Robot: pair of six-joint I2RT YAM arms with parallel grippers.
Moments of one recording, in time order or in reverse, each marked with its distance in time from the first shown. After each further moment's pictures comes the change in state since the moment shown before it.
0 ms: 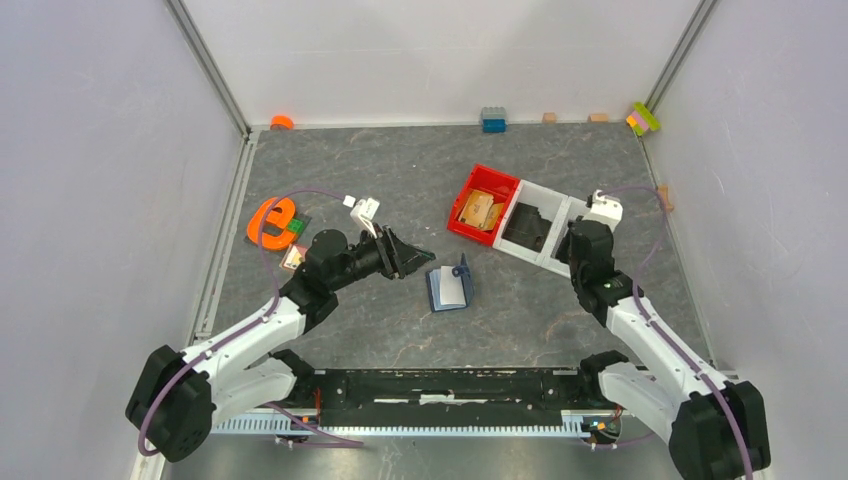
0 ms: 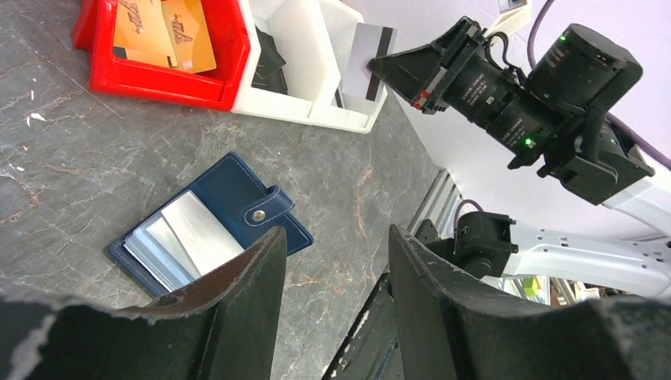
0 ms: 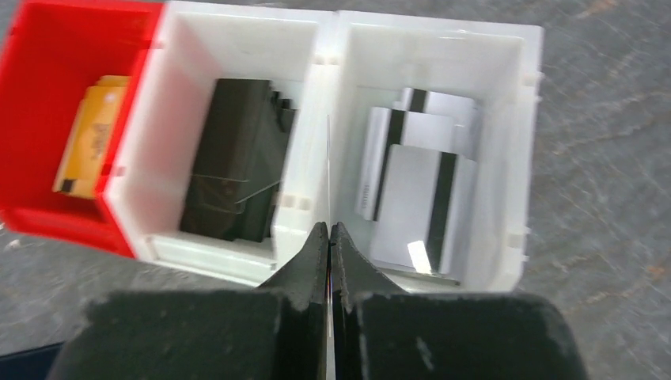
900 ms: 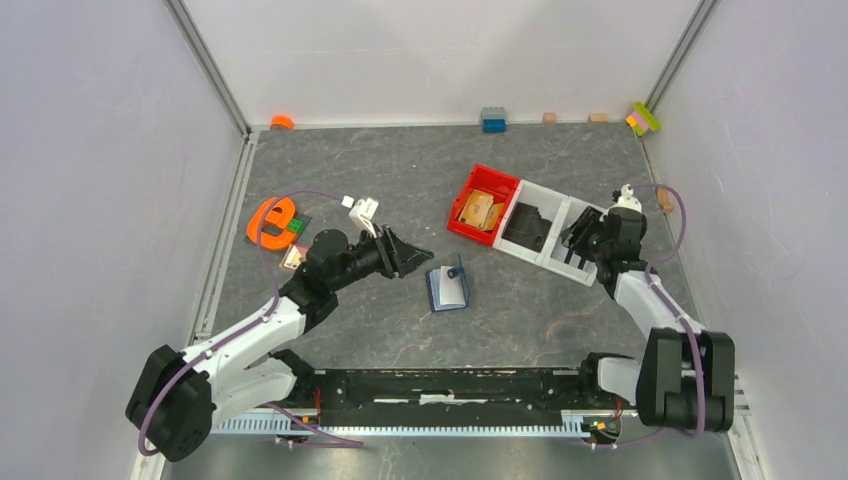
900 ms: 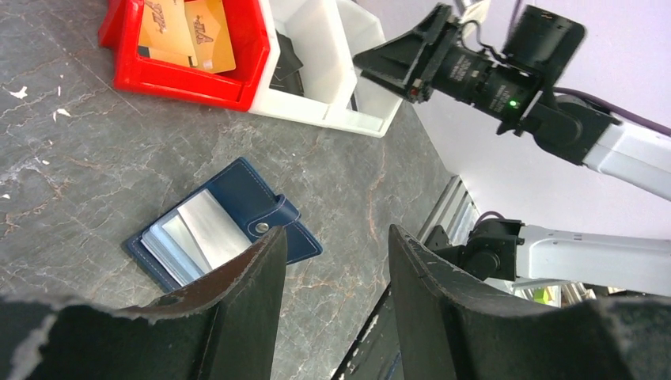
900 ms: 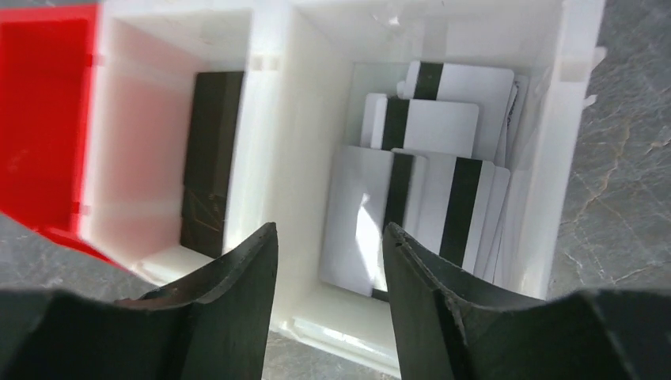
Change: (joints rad) left arm 0.000 -0.005 0.000 -0.020 -0.034 0.007; right arm -0.410 0.299 0.034 0.113 -0.542 0.047
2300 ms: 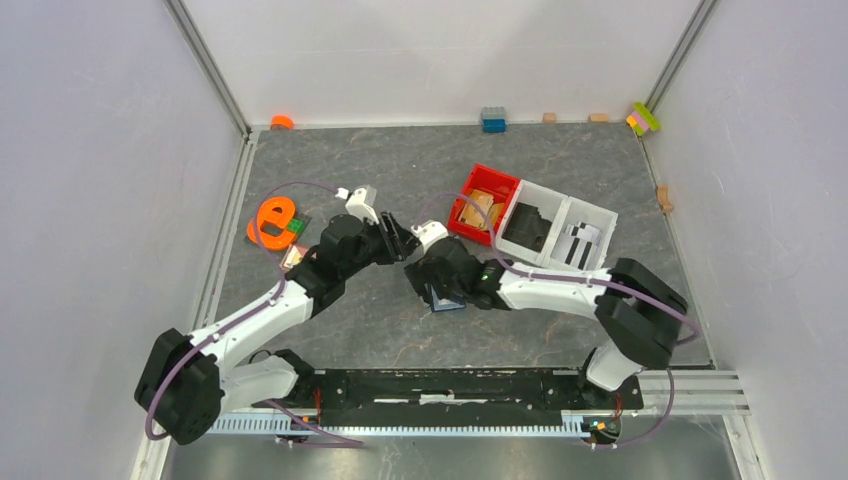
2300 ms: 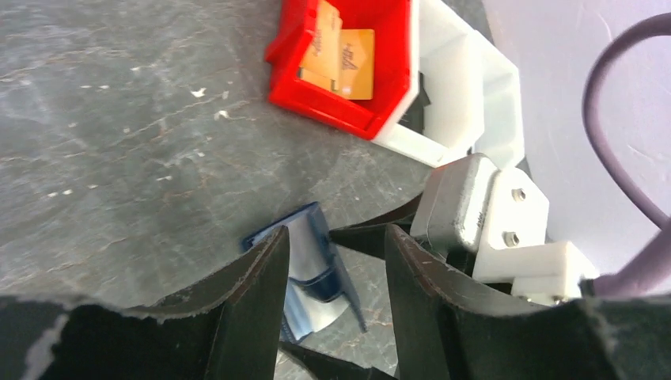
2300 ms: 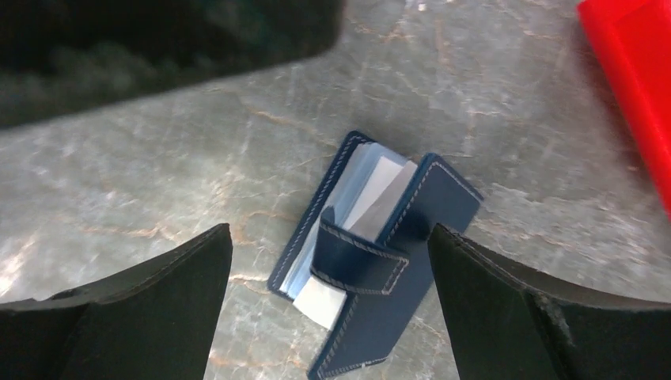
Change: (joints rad) left arm 0.000 0.121 0.135 -0.216 -0.262 0.023; right arm 1.088 0.356 0.348 -0.119 0.294 -0.148
